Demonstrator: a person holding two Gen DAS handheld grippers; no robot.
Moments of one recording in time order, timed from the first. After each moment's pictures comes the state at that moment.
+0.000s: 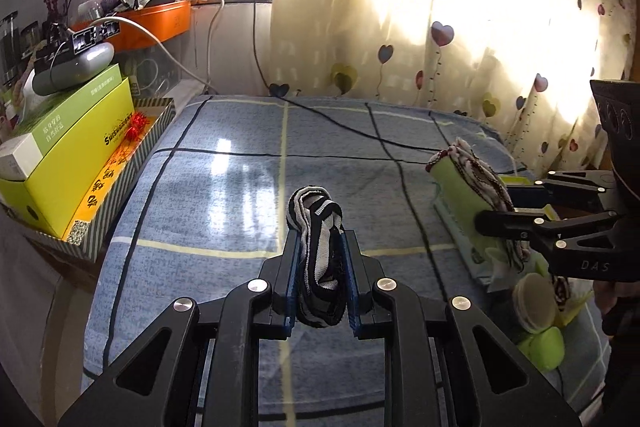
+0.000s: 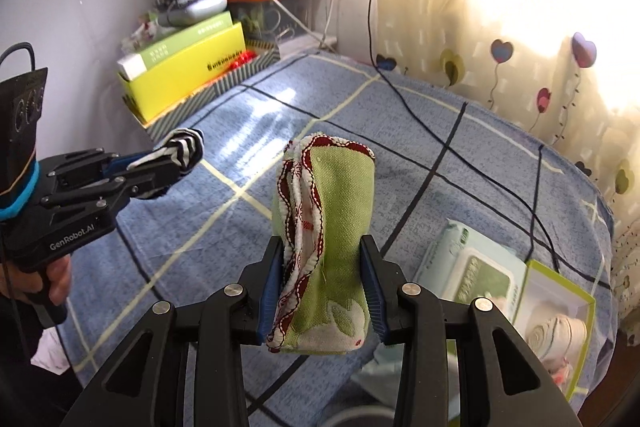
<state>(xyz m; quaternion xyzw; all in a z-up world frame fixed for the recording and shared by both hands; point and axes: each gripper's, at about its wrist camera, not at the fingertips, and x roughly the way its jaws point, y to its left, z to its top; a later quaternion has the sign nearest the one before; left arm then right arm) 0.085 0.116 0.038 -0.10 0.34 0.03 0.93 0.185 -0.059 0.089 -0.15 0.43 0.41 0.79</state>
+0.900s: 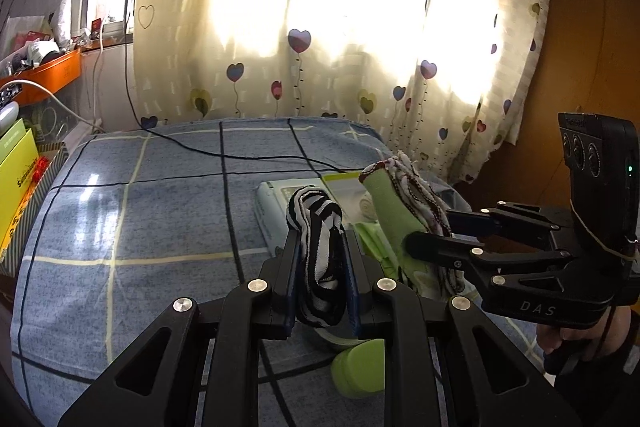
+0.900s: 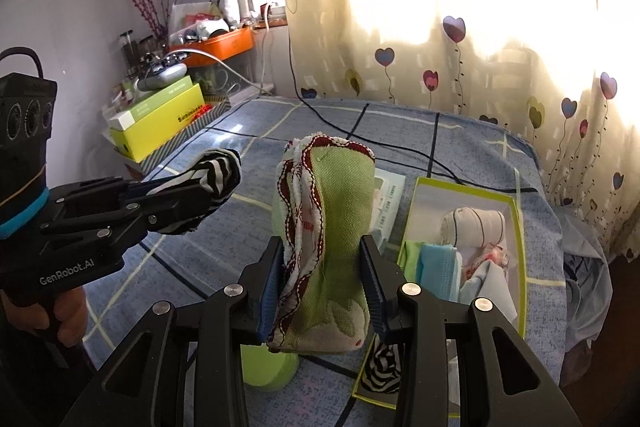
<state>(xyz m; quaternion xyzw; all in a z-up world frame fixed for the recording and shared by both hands) 0.069 -0.049 0.079 -0.08 0.31 -0.11 0.94 0.131 -0.220 0.114 -0.06 0.38 0.34 0.86</state>
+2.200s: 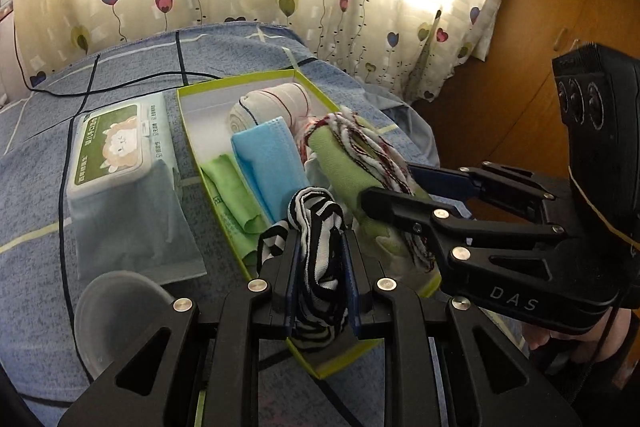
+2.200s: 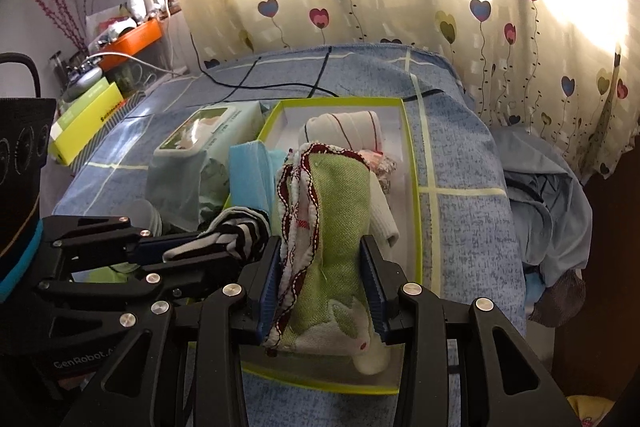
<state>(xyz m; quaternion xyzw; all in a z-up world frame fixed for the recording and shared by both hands) 0.144 -0.194 -0.001 -0.05 0.43 -0.19 0.88 0.177 -0.329 0.037 -0.02 0.45 0.24 0.86</state>
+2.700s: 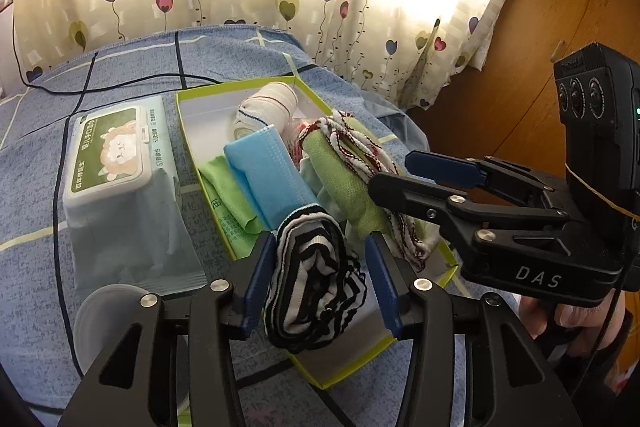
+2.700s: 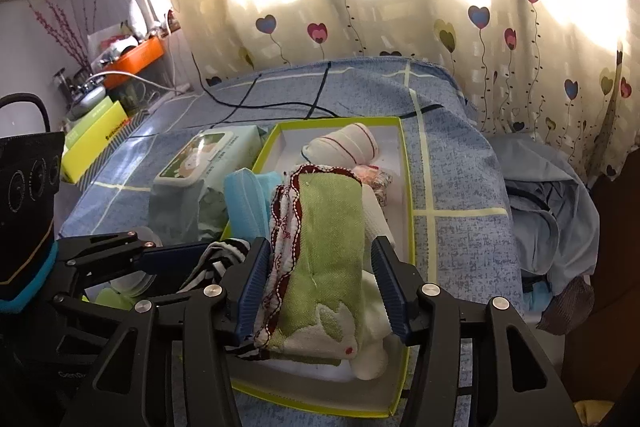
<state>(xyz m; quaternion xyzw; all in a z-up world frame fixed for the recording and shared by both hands) 0.148 -0.186 0.002 -0.07 0.43 -0.20 0.88 0.182 -0.341 0.048 0.01 0.43 0.25 0.87</state>
